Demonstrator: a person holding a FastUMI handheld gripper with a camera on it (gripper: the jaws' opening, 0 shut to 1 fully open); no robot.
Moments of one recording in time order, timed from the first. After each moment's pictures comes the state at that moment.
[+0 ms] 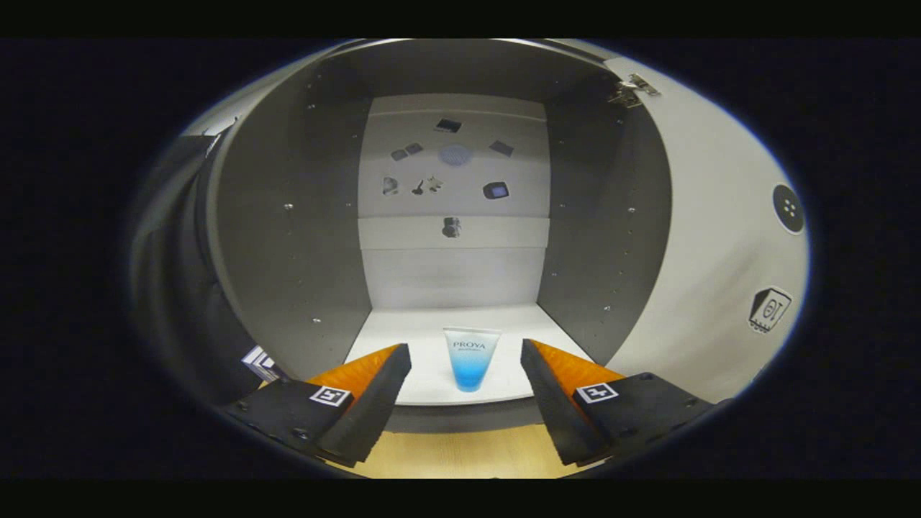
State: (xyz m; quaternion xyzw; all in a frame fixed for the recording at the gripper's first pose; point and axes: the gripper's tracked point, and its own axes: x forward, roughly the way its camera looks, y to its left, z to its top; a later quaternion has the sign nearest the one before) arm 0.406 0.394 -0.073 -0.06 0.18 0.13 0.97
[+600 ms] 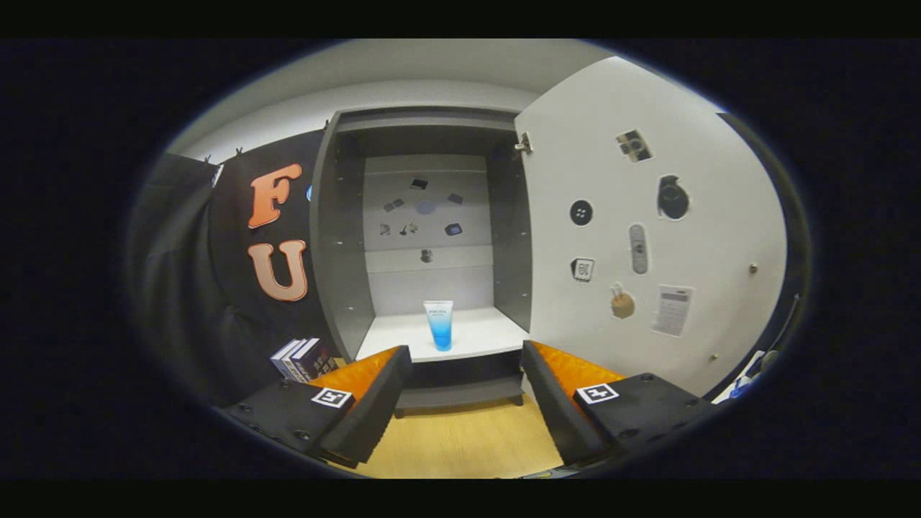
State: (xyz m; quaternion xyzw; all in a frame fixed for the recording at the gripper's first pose) arm 0.219 0.296 -0.026 -0.04 0.09 0.08 0.99
